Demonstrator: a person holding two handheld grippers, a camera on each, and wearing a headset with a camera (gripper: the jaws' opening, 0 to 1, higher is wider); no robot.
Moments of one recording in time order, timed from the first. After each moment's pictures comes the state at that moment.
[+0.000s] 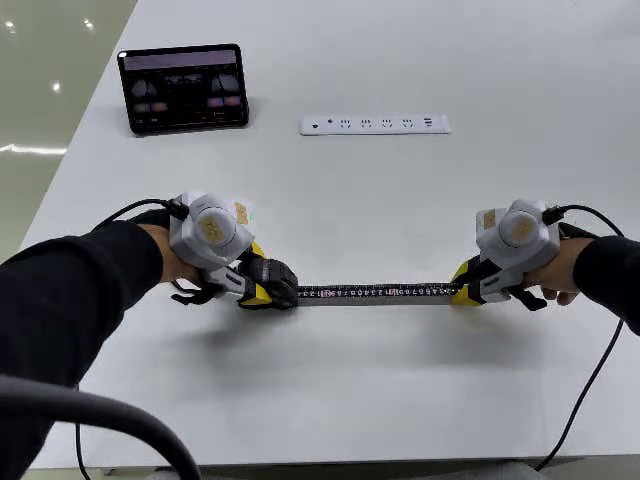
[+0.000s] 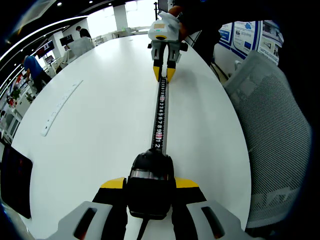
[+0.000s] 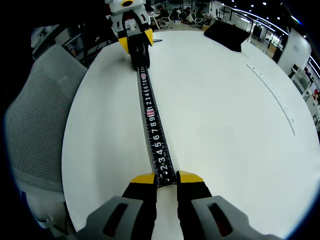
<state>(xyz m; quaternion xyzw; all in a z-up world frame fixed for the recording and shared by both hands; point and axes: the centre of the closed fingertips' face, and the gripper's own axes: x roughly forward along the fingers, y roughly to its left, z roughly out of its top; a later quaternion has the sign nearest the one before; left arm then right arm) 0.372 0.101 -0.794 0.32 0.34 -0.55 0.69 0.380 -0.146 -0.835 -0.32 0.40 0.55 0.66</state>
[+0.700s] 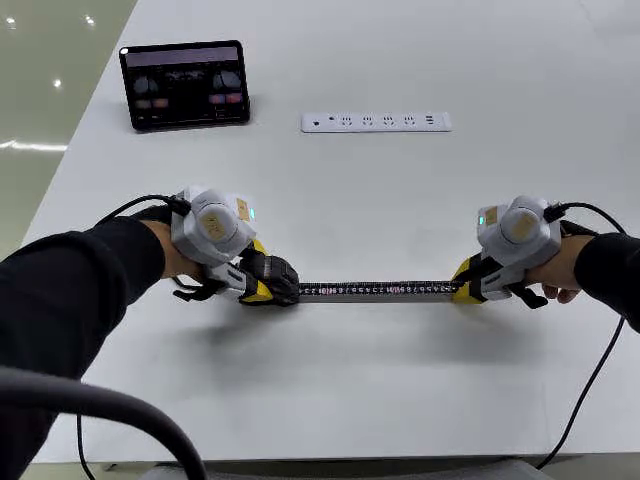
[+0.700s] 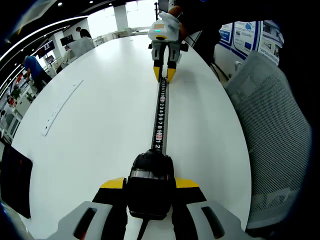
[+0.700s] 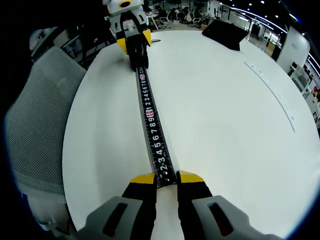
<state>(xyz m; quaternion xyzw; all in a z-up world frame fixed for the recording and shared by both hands) 0.373 0.100 -0.795 0.32 0.34 -0.55 0.69 0.380 -0.146 -0.835 -0.31 0.41 0.55 0.66</state>
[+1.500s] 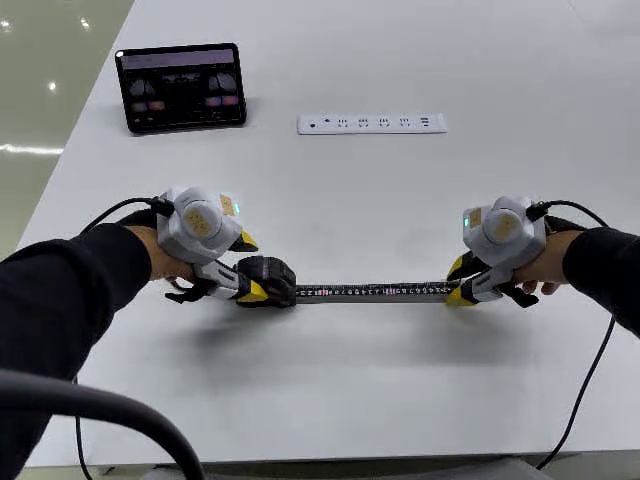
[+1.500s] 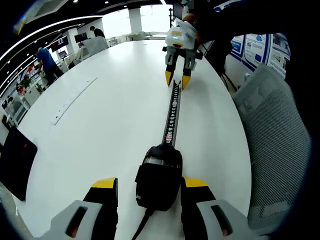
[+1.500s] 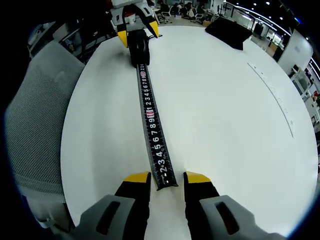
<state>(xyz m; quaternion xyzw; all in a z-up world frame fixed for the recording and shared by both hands) 0.380 0.119 -0.790 0.27 0.35 -0.51 0.74 0.380 -0.144 -0.832 -0.34 0.41 0.54 0.66</state>
